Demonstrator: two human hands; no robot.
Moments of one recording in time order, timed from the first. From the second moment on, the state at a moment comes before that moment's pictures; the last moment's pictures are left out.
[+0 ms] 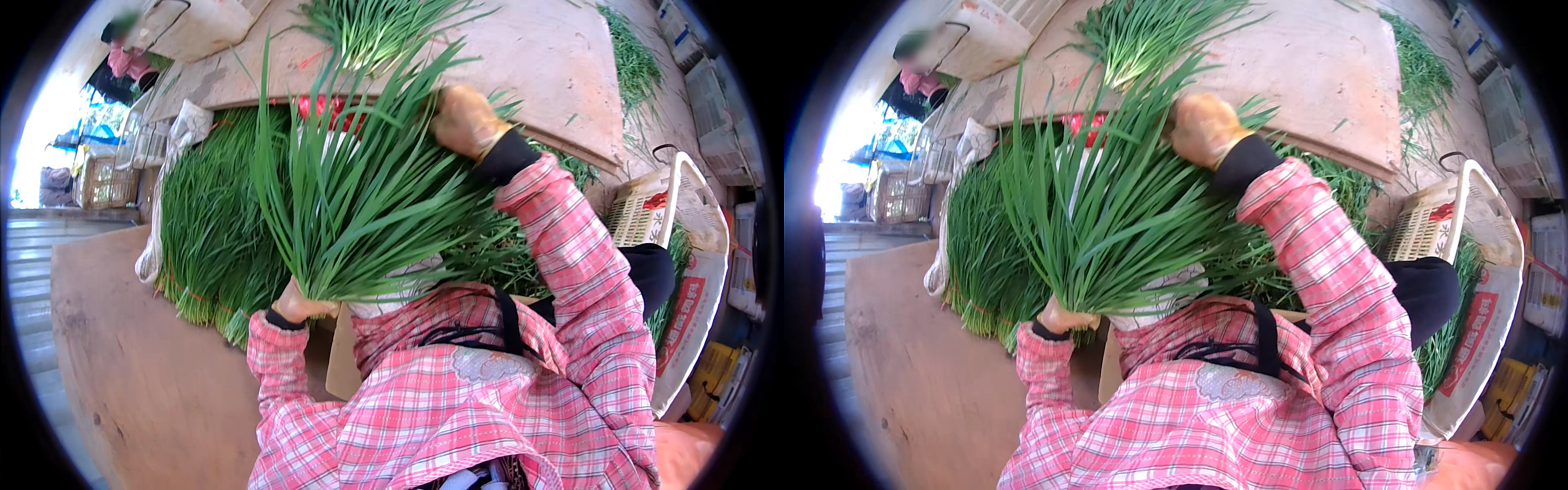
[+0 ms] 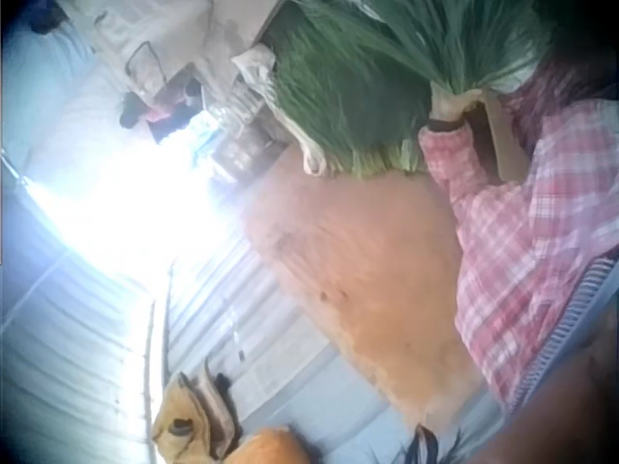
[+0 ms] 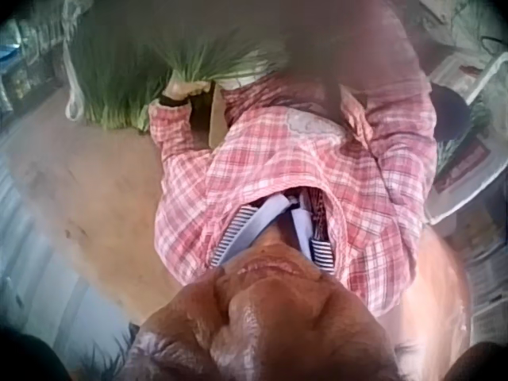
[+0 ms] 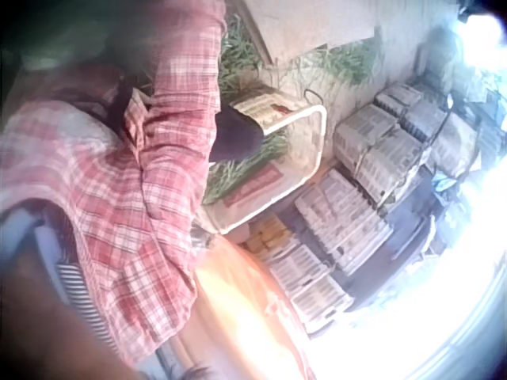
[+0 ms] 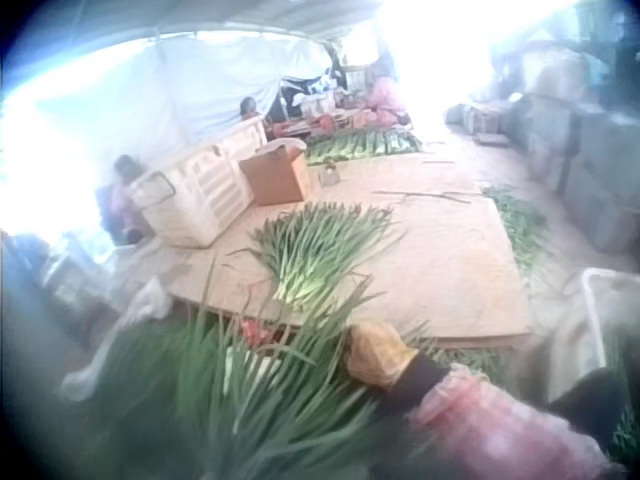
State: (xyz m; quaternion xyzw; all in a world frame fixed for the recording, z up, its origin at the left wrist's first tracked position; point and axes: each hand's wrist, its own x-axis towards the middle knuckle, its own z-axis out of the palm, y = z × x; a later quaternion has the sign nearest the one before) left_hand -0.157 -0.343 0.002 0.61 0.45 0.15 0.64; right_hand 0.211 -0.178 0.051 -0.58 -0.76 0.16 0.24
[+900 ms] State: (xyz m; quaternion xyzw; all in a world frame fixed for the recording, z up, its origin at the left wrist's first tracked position) left_hand -0.149 -0.351 0.012 0.49 0.42 0.27 0.71; right_hand 0.277 -0.359 0.055 -0.49 -0.70 0.39 0.34
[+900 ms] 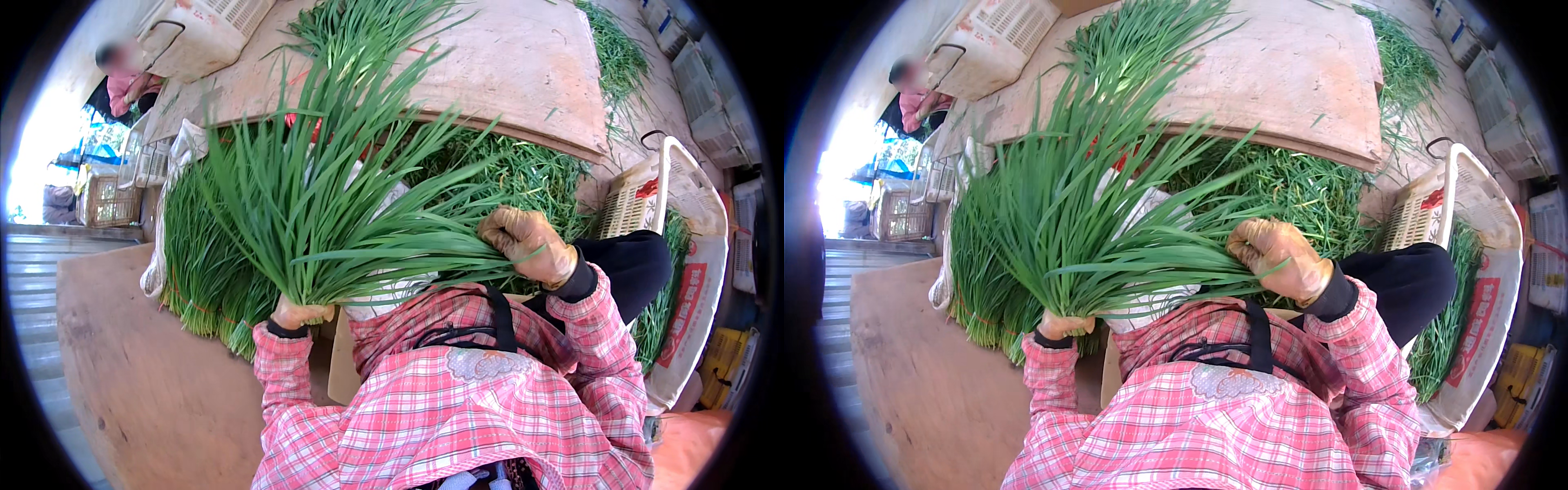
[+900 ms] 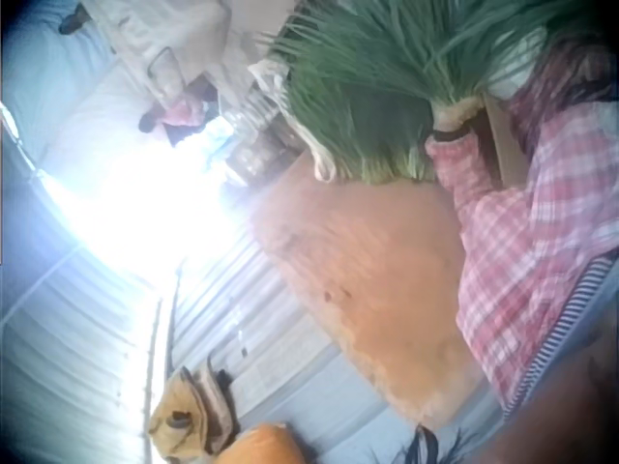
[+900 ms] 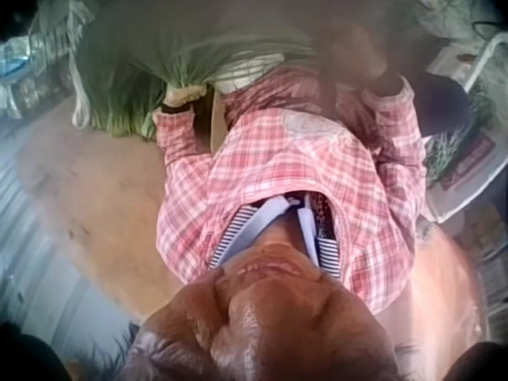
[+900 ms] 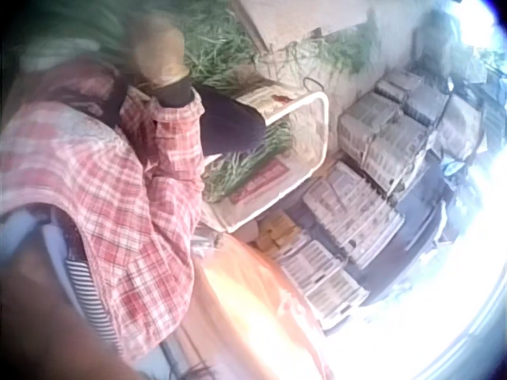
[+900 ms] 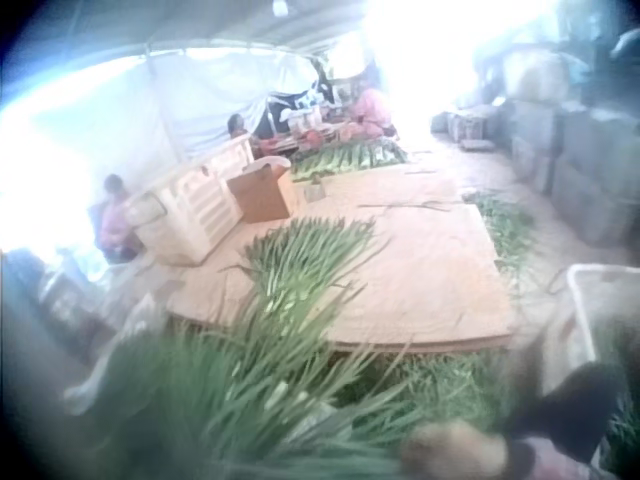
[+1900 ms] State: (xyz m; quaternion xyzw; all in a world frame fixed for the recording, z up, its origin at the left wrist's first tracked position) left_hand -0.100 -0.333 0.024 0.83 0.47 0.22 -0.20; right_hand 0.312 -0.340 0.079 -0.54 -0.54 0.42 0.50
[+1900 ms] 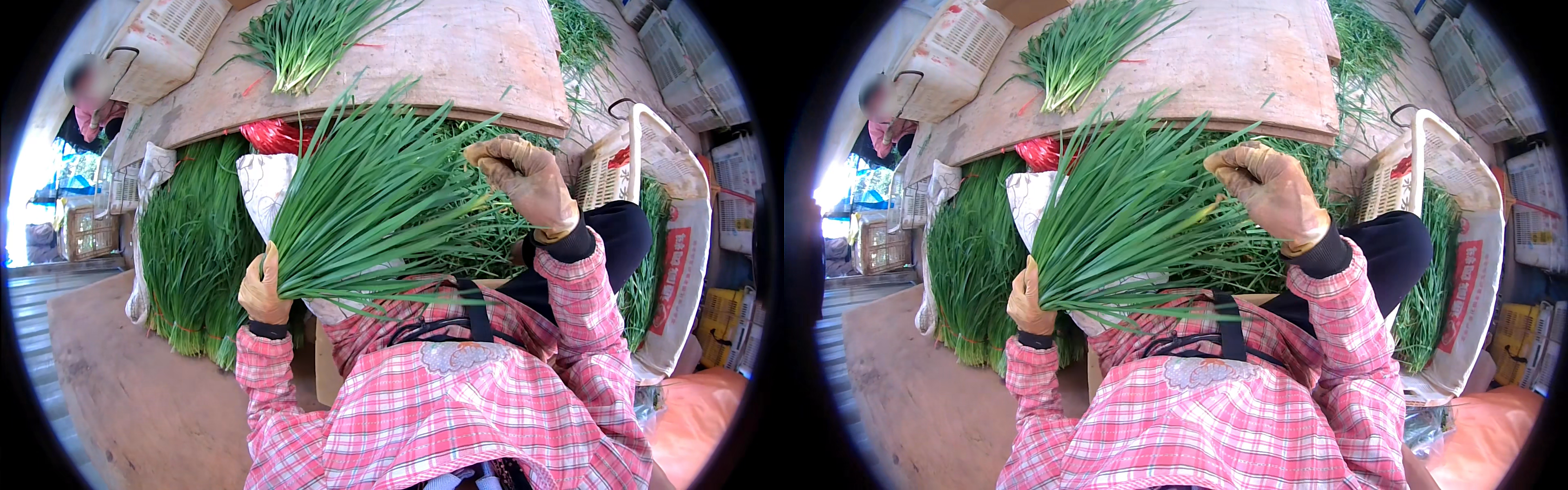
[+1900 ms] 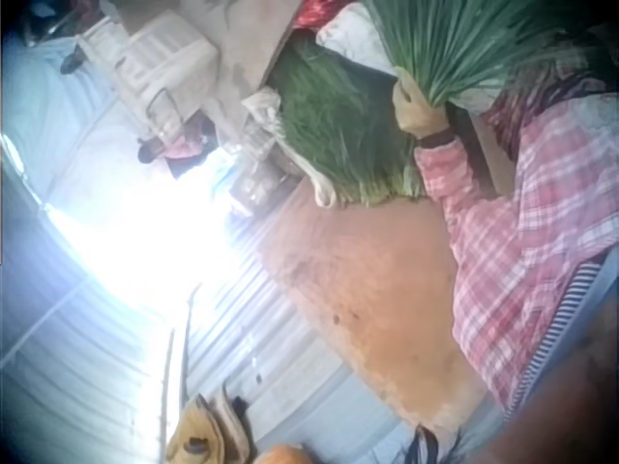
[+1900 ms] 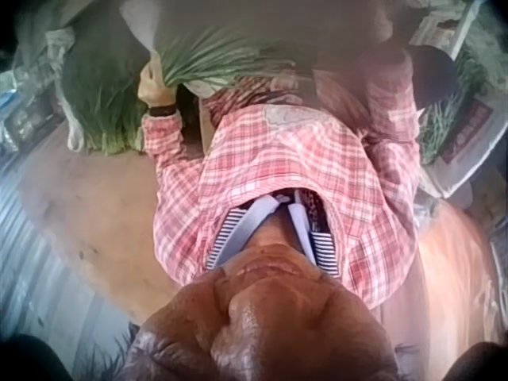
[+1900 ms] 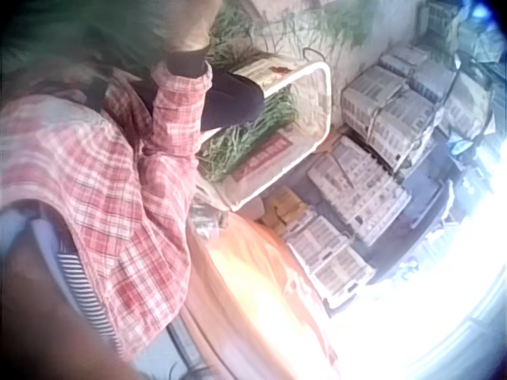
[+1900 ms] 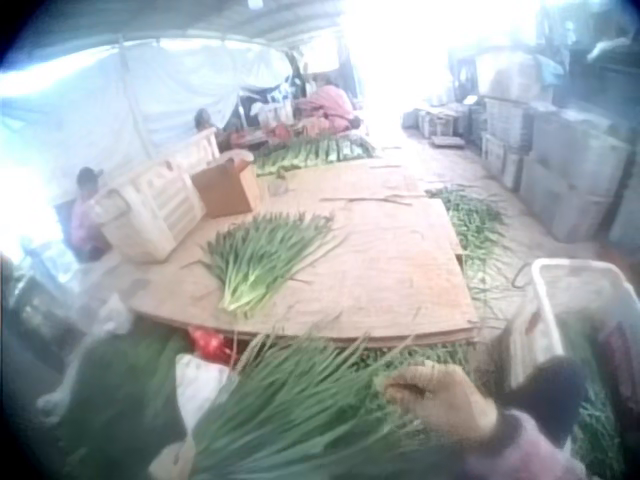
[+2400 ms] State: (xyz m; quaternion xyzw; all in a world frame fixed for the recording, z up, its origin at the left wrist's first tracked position) left_hand -0.099 -0.334 0.027 0.83 0.47 0.23 -0.19; right_hand 0.268 -0.372 0.105 -0.47 -0.74 0.24 0.43
